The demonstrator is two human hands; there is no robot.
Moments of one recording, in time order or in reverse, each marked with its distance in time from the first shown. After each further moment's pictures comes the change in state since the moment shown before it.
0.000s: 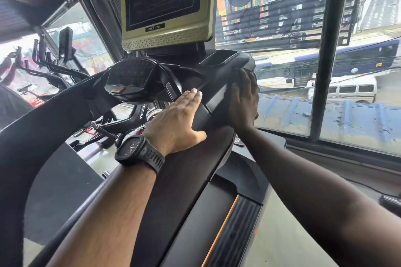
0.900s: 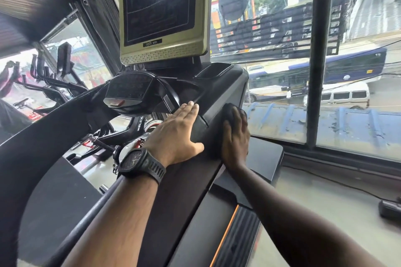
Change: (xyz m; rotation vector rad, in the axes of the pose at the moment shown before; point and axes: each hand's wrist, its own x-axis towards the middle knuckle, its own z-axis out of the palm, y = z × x) left_hand 0.000 0.000 0.003 -0.008 0.021 0.001; right_hand -0.069 0.023 -0.005 -0.013 -0.052 0.043
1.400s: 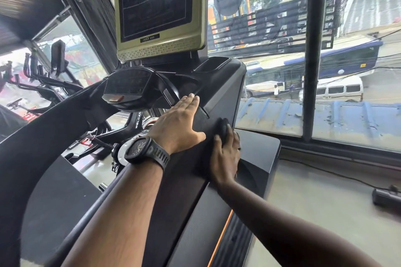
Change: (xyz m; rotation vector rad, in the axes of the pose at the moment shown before) left_hand 0.002 -0.003 0.002 -0.023 -0.002 -0.007; right_hand -0.076 -0.023 0.006 0.037 -0.067 0.323
